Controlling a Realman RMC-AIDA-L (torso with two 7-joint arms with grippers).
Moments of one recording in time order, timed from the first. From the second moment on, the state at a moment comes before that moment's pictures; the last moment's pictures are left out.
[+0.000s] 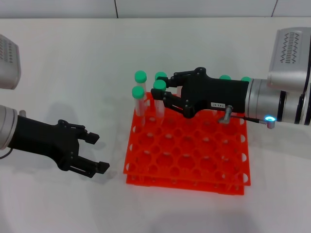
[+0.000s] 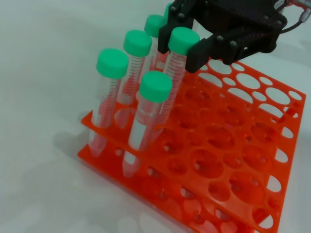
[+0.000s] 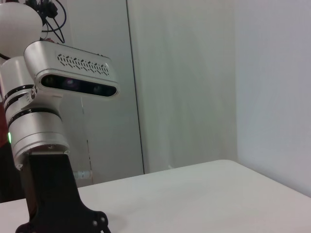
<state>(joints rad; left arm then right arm) -0.46 -2.08 0.93 1.09 2.32 1.74 -1.73 0.55 2.02 -1.74 -0.71 -1.02 -1.01 1.17</state>
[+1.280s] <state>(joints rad) -0.47 -2.07 0.93 1.07 2.32 1.72 -1.72 0.54 2.02 -1.73 -0.72 -1.02 -1.04 1.16</state>
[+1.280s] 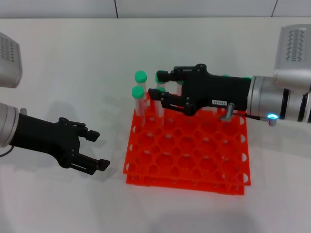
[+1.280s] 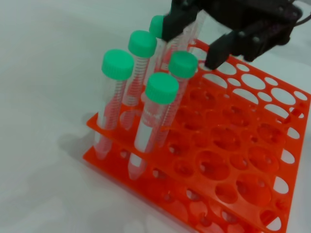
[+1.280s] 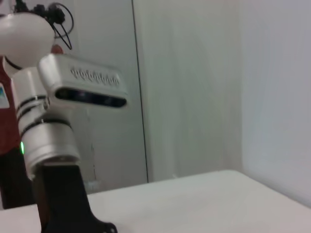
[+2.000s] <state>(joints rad) -0.47 -2.06 0.92 1.10 2.20 1.73 -1.72 0.29 2.00 -1.44 -1.15 -1.39 -1.25 1.46</state>
